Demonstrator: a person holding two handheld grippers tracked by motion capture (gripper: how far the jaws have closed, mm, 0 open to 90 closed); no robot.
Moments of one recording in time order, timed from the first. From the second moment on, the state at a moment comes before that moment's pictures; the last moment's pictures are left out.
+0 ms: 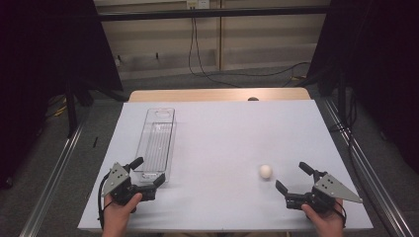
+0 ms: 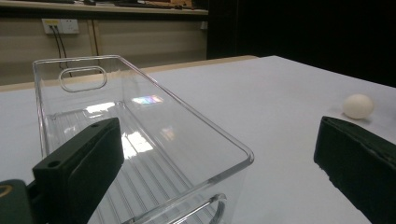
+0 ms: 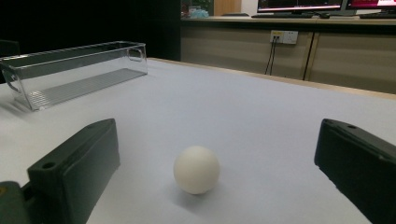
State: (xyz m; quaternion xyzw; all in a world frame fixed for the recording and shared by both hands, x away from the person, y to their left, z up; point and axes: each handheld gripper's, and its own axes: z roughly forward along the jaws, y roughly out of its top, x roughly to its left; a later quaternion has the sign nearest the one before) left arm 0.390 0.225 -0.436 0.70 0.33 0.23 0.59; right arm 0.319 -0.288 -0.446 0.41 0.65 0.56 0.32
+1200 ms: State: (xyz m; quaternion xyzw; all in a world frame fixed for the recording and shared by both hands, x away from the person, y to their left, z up) left arm 0.396 0.178 -0.417 0.73 0.30 0.18 0.59; right arm 0.320 -0.288 -0.446 0.41 0.65 0.57 0.31
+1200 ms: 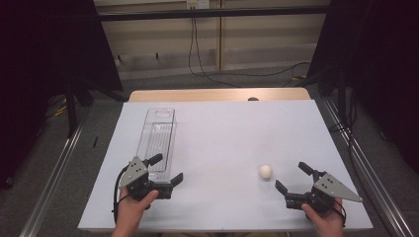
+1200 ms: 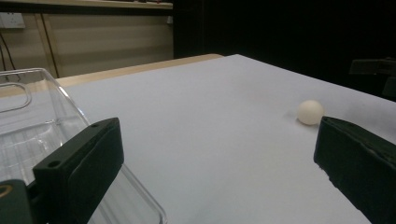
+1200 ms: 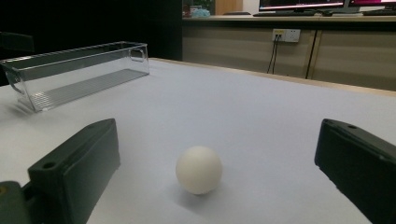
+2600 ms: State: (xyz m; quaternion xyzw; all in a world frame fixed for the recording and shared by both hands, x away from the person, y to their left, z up) left arm 0.407 0.115 -0.410 0.76 0.26 0.15 0.58; right arm 0.324 -0.285 -0.446 0.40 0.65 0.57 0.31
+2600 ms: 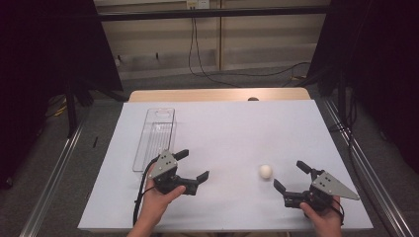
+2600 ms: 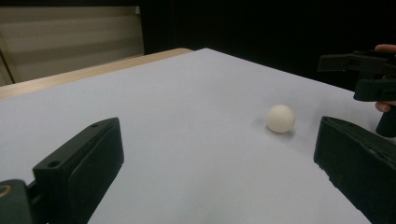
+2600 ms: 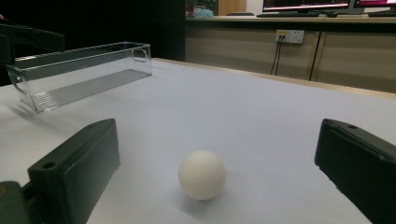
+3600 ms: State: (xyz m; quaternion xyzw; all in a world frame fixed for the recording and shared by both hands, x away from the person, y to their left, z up) left arm 0.415 0.067 -0.421 0.77 0.25 0.11 0.58; right arm 0.325 -0.285 -0.445 0.40 0.65 0.57 0.31
